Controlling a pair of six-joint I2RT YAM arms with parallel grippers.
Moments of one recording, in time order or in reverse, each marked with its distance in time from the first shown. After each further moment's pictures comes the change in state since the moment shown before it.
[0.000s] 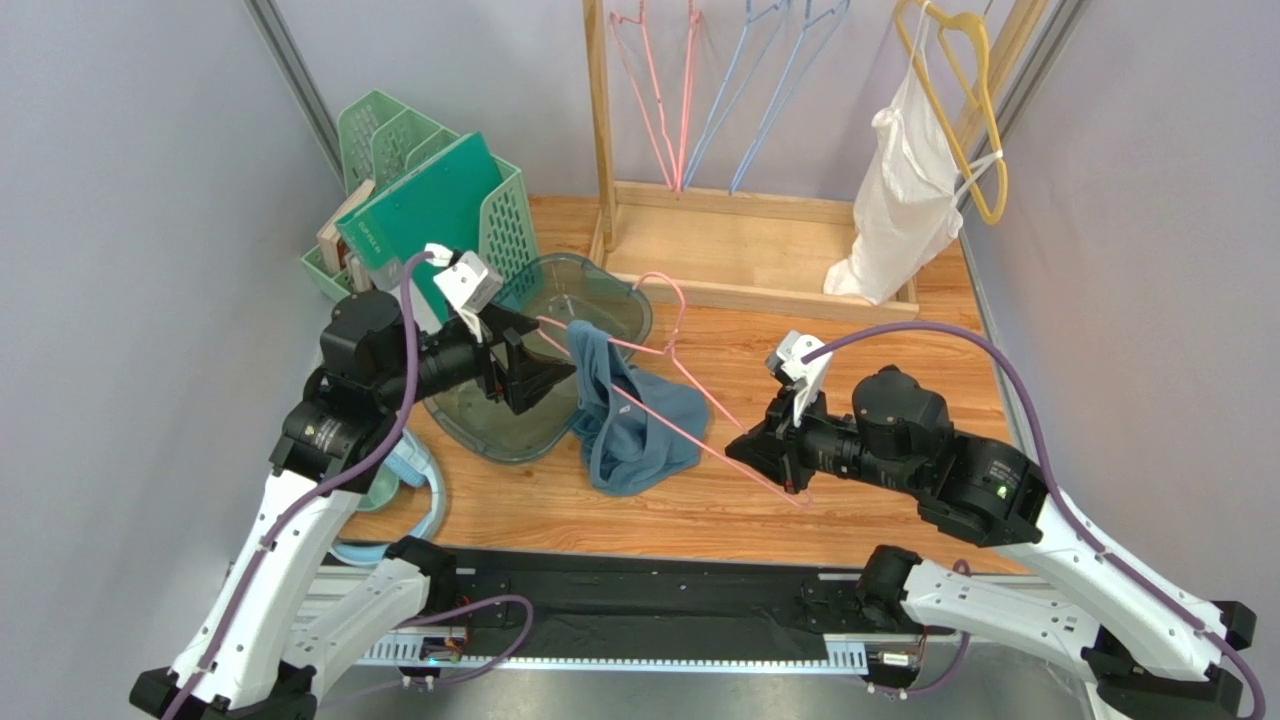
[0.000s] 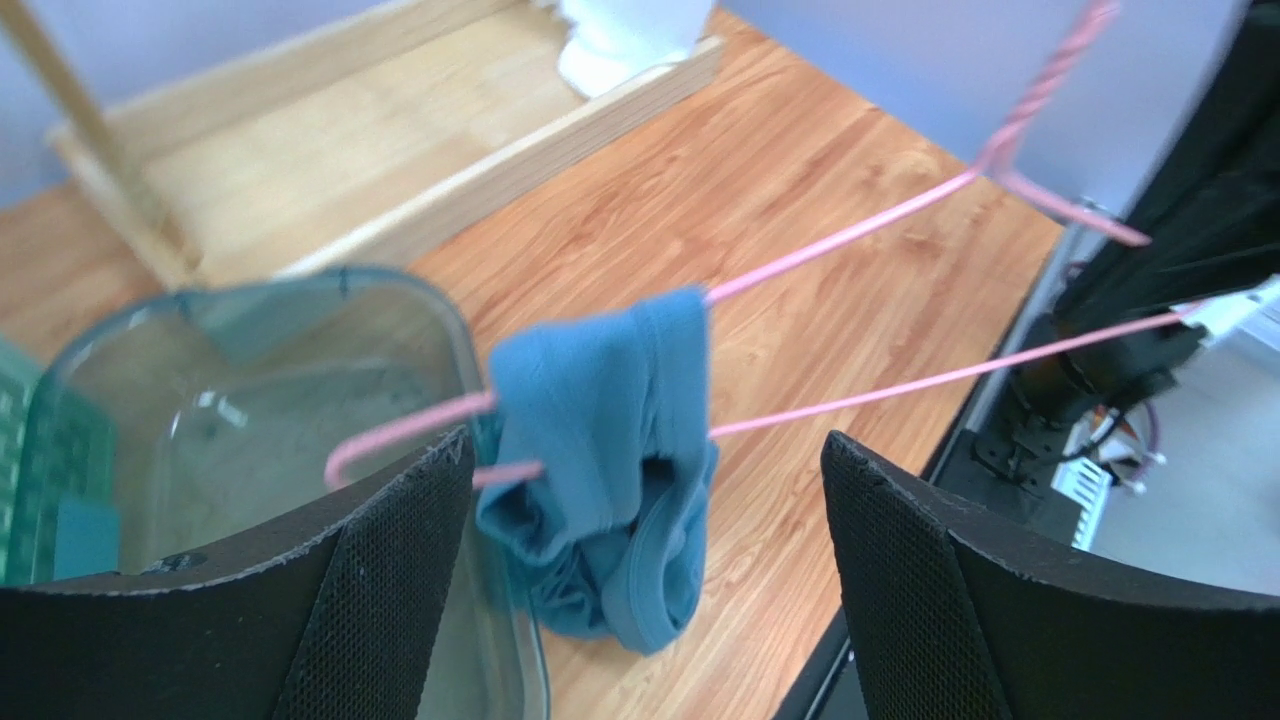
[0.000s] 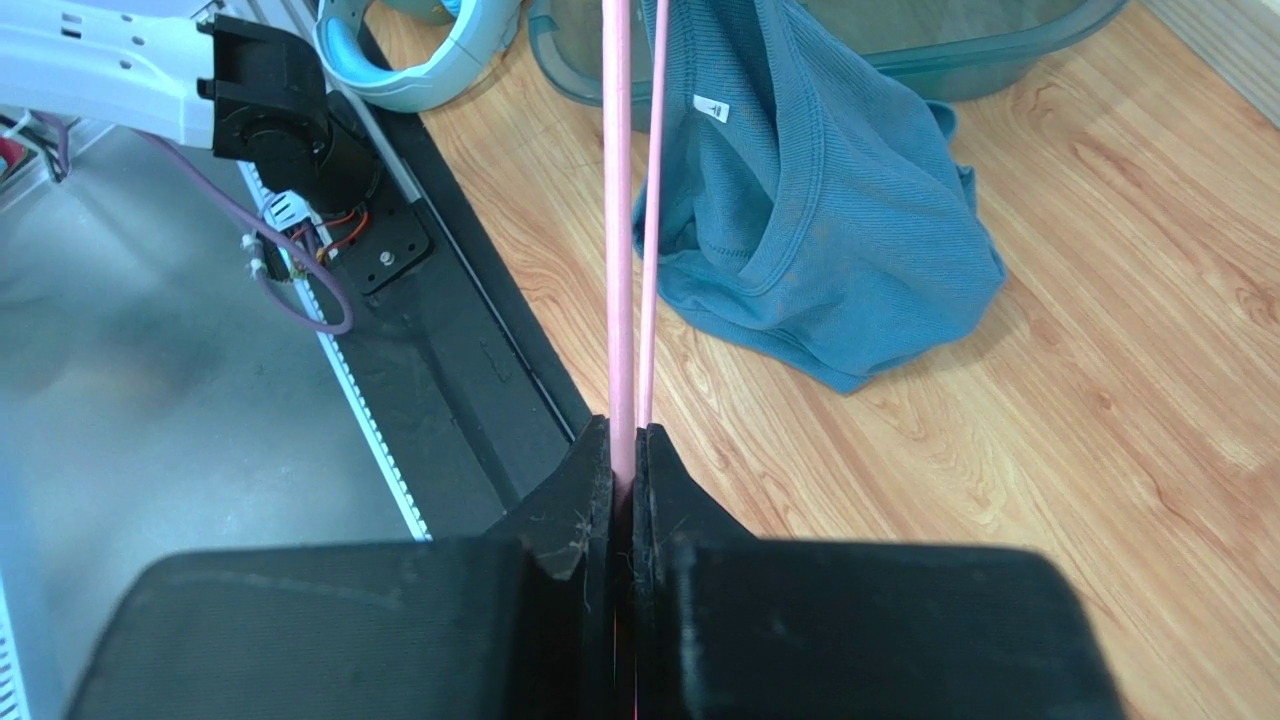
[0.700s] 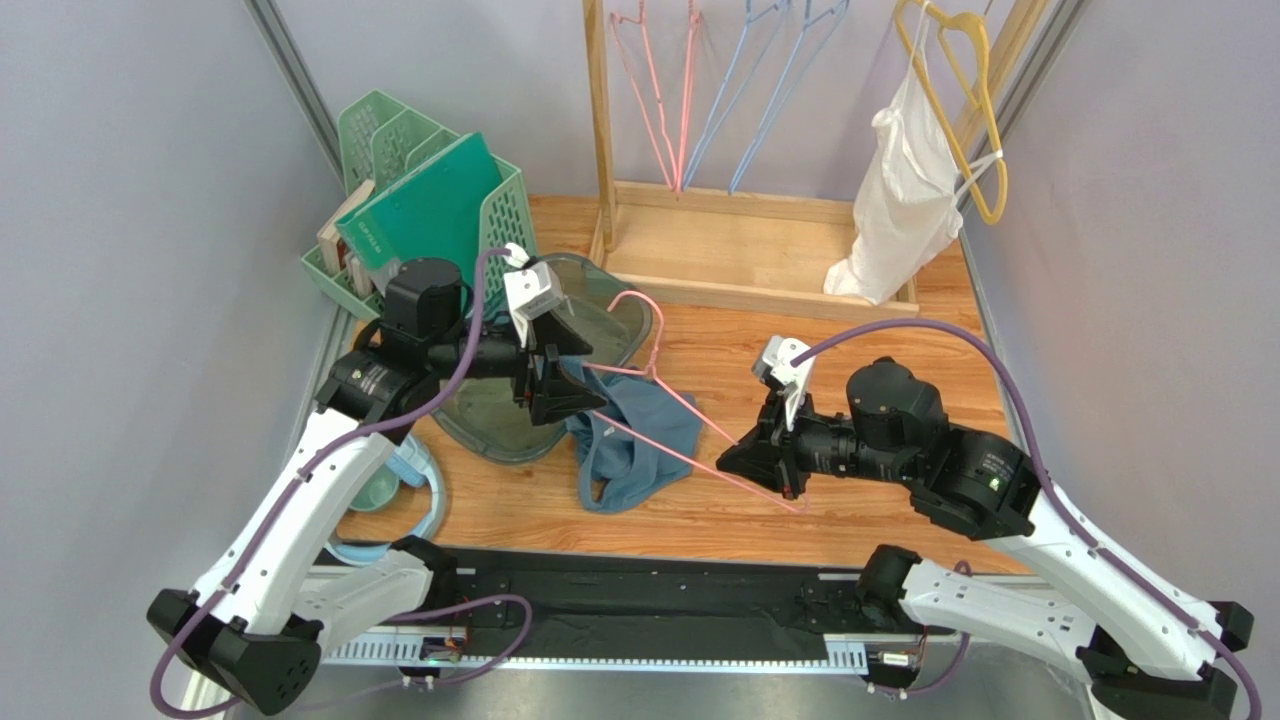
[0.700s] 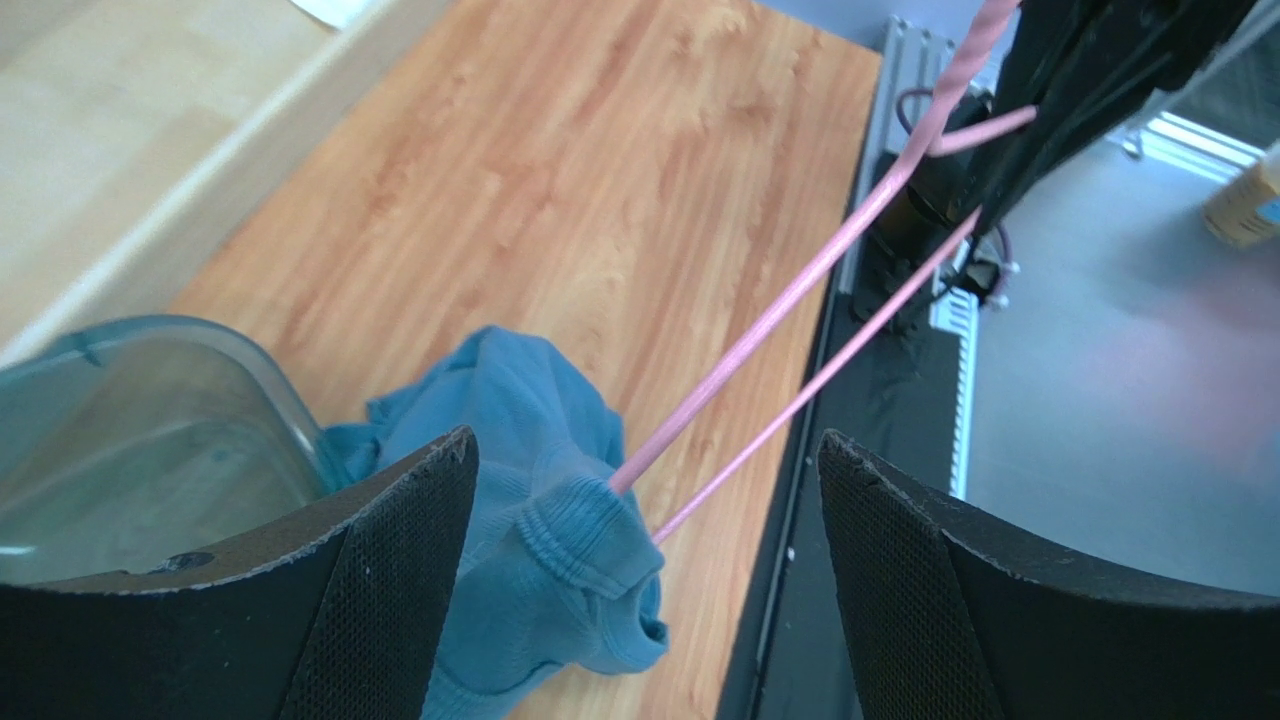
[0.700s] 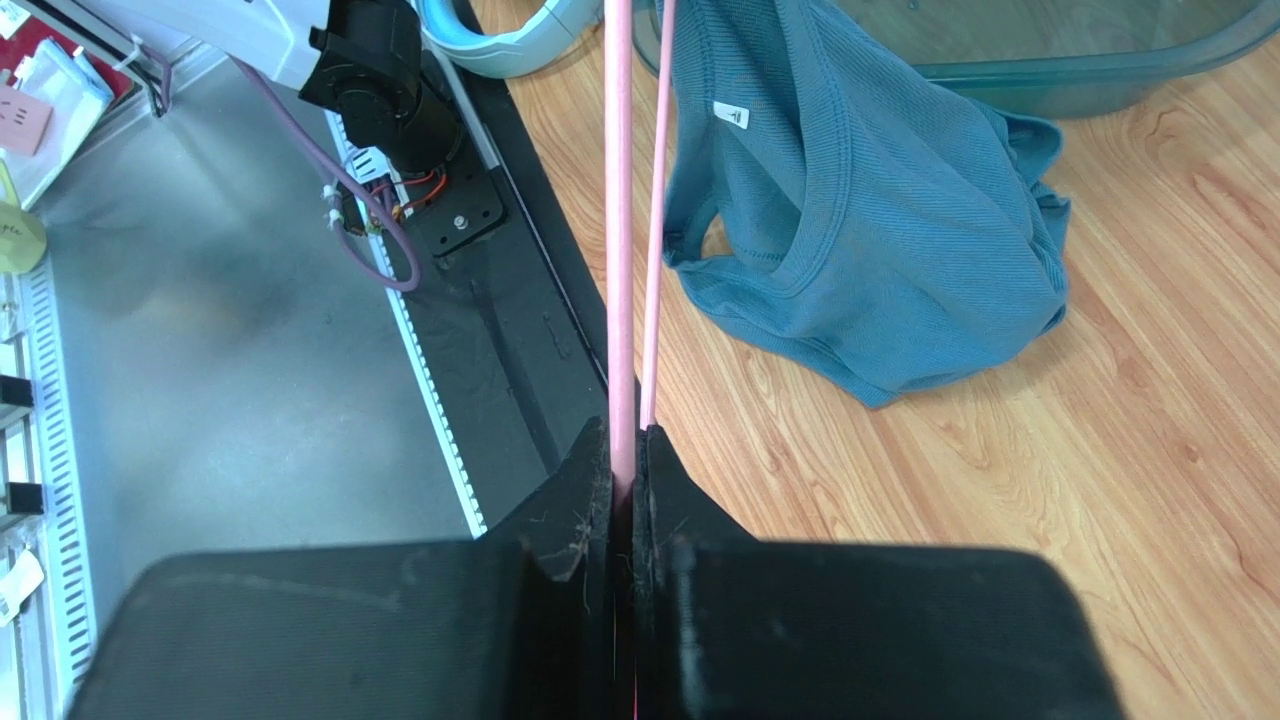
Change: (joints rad) left arm -0.060 0.182 0.072 -0.054 0.304 0.185; right arm -0.032 0.029 0.017 0.000 -0.170 -0.037
